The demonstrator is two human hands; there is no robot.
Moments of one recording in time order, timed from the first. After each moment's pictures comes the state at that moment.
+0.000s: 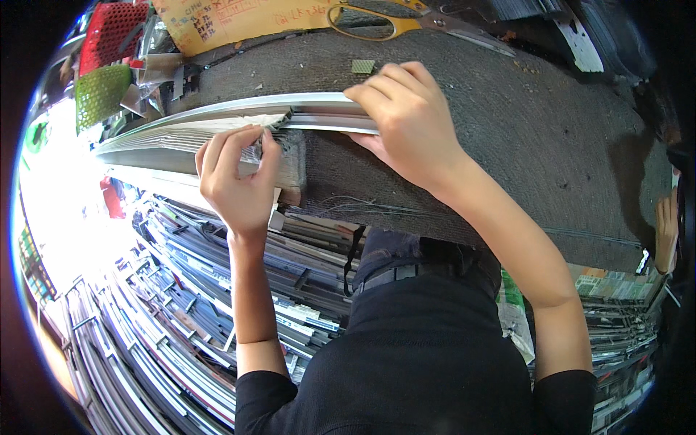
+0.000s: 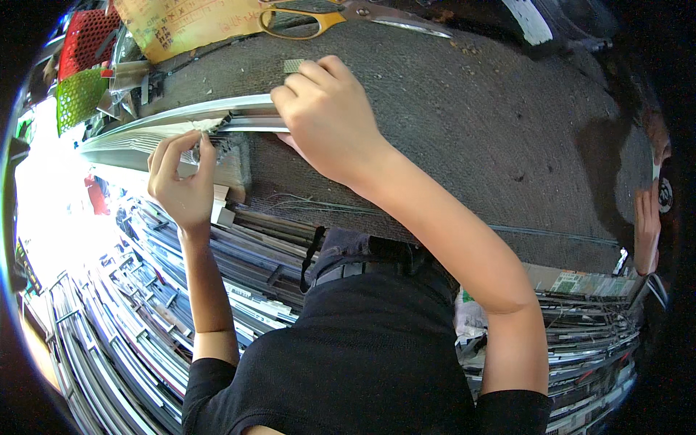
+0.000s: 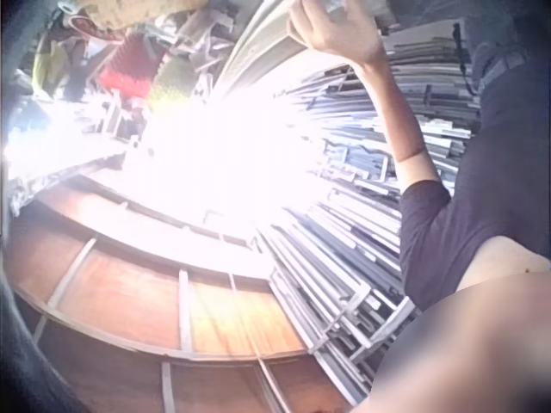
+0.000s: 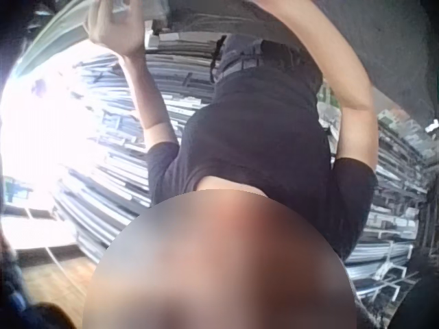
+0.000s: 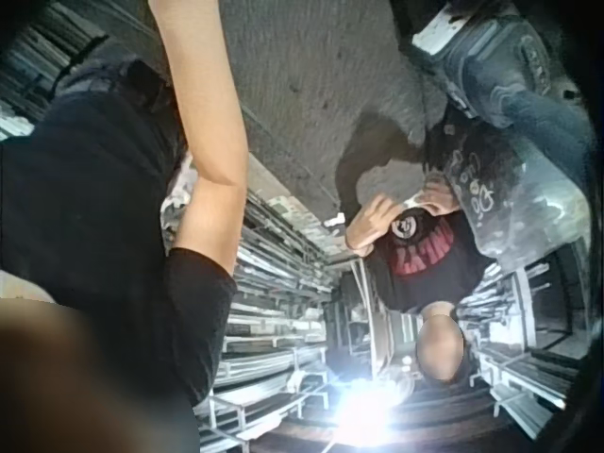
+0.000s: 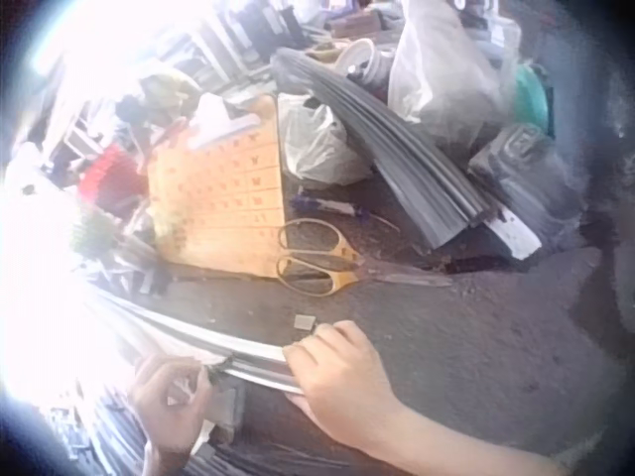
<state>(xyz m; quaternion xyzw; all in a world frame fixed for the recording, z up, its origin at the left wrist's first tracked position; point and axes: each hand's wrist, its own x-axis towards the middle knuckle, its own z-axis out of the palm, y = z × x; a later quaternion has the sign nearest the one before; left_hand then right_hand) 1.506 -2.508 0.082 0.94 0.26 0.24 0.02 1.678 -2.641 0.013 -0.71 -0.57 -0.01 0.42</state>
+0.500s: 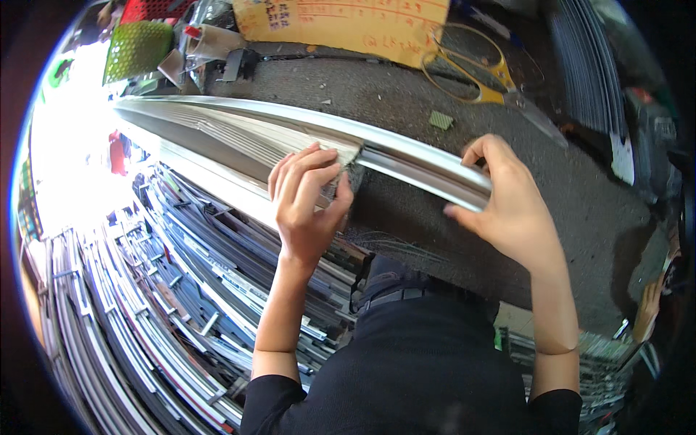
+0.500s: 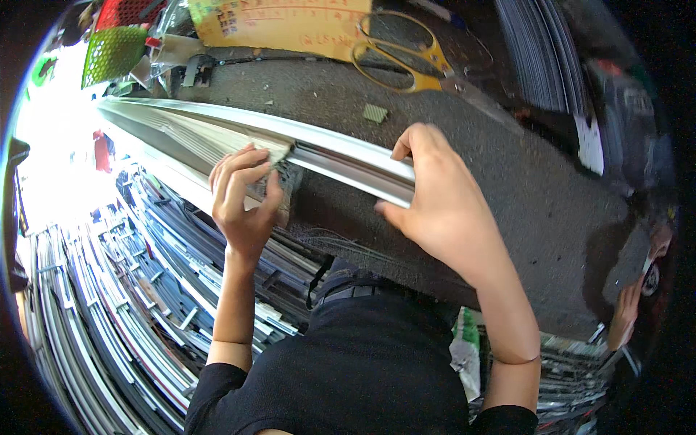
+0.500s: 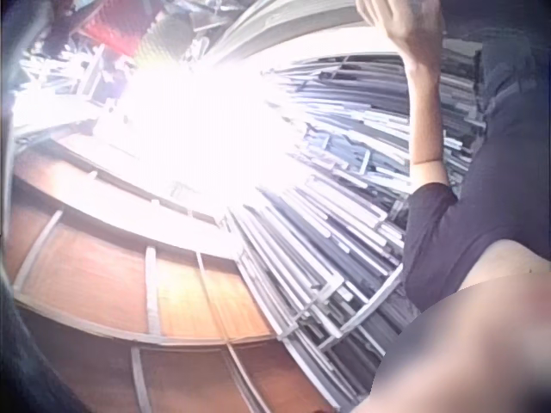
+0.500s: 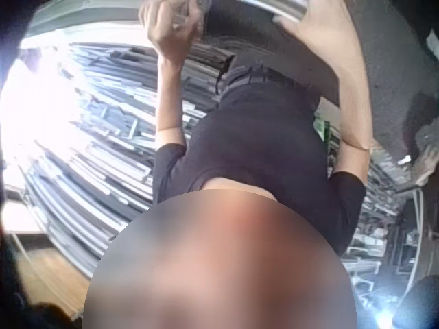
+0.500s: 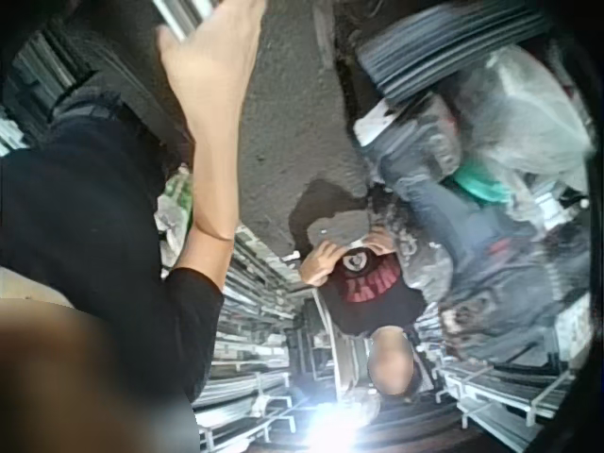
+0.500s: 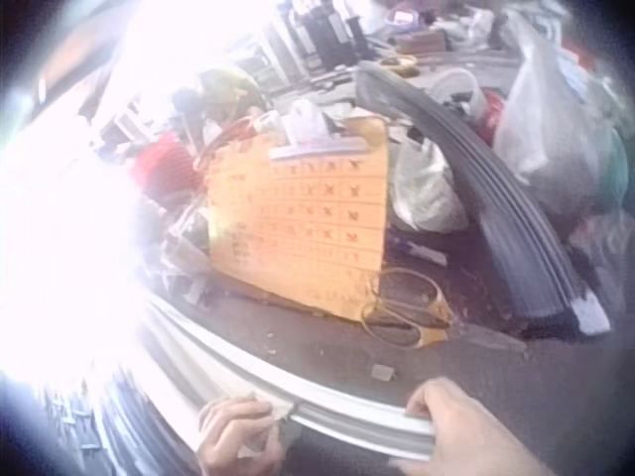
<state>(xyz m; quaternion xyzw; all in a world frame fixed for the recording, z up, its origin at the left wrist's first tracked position) 1.487 -2.511 0.062 0.93 0.27 0.24 0.07 1.716 -2.657 0.068 -0.75 -0.41 0.39 0.34</state>
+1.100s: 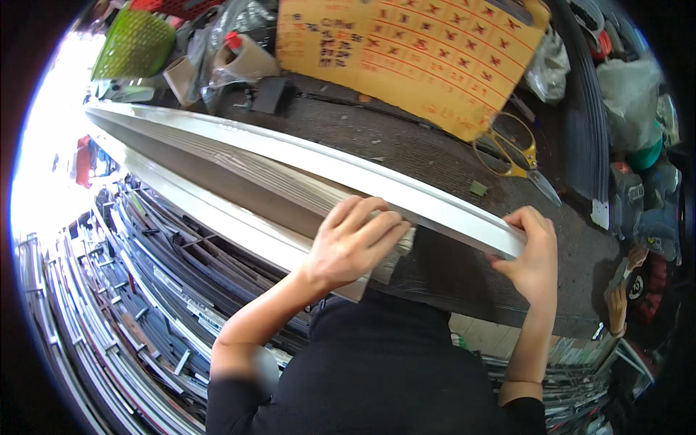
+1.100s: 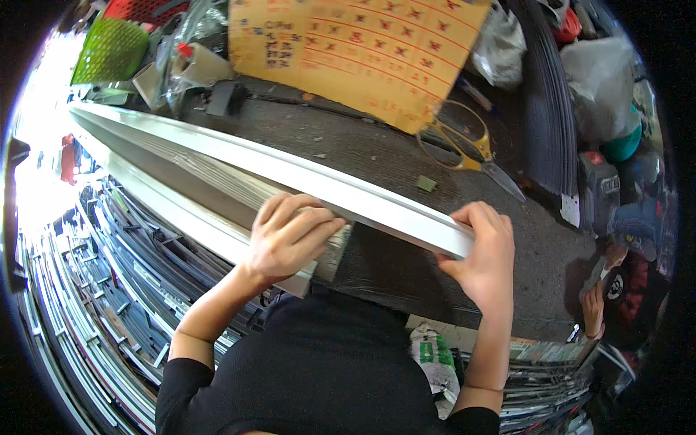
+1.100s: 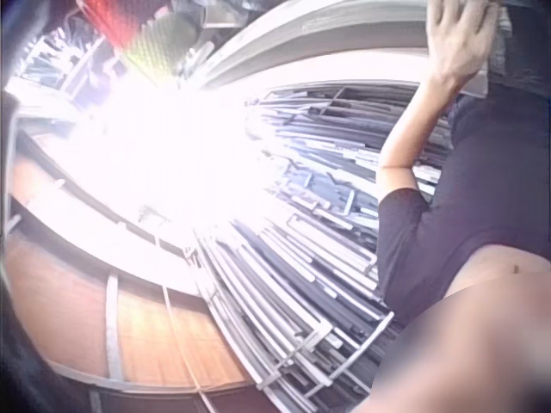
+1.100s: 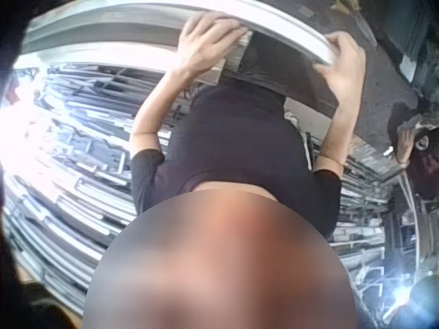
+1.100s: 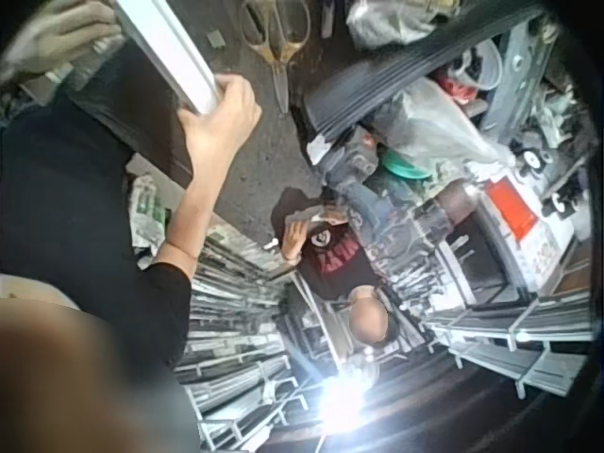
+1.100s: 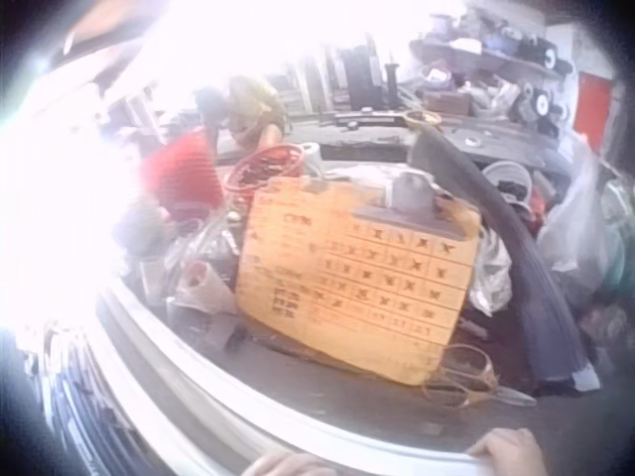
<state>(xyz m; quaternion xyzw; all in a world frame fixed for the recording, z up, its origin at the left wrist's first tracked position) 1.469 -2.443 0.065 0.97 0.04 0.19 0.14 1.690 -2.641 0.097 -0.85 -0.43 0.21 0.20</state>
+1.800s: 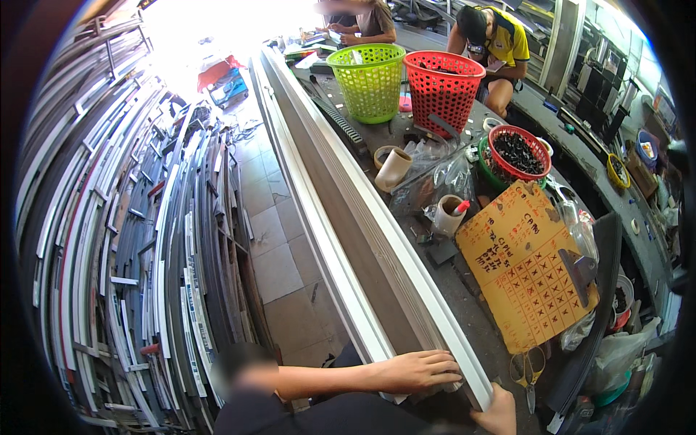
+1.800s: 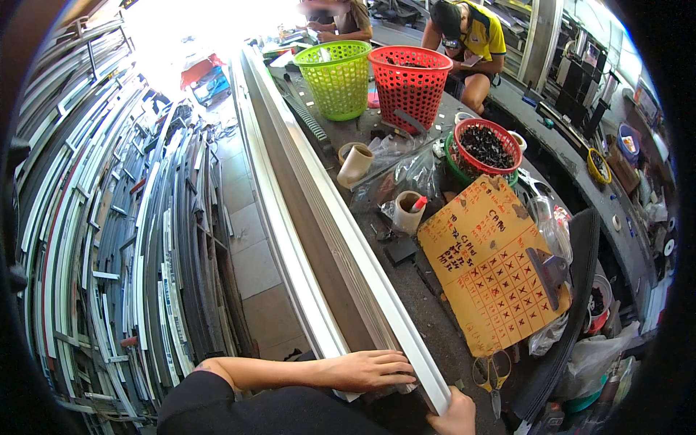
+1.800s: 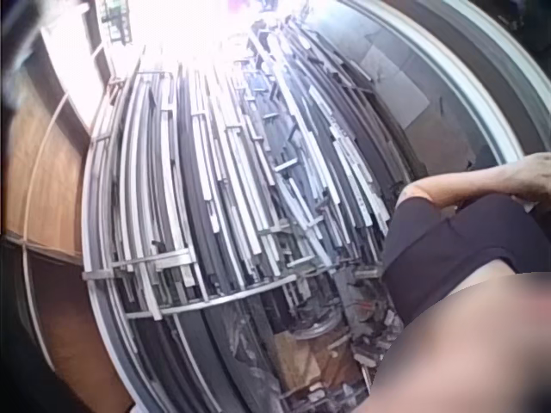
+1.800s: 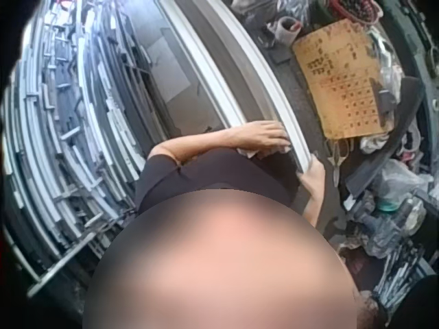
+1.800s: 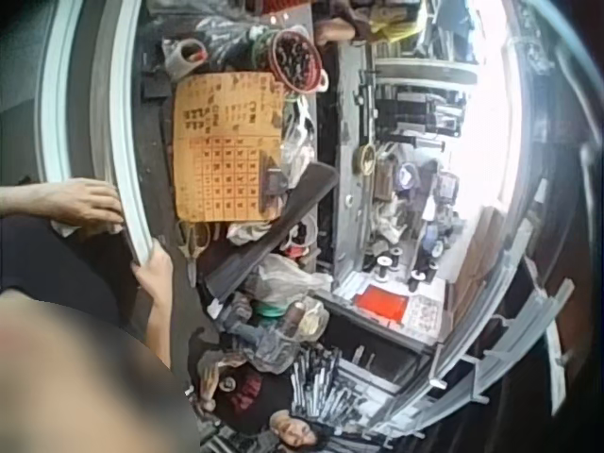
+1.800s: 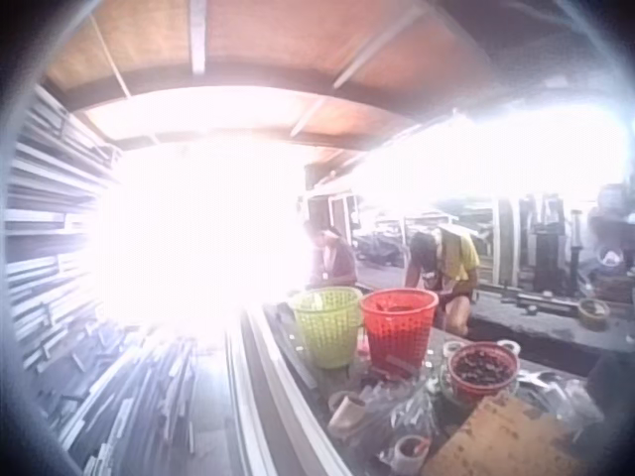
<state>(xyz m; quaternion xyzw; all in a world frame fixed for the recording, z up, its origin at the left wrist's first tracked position) 1.431 -2.450 0.049 0.93 0.04 0.18 0.31 1.684 -2.587 0.110 -0.73 -0.56 0.38 0.11</state>
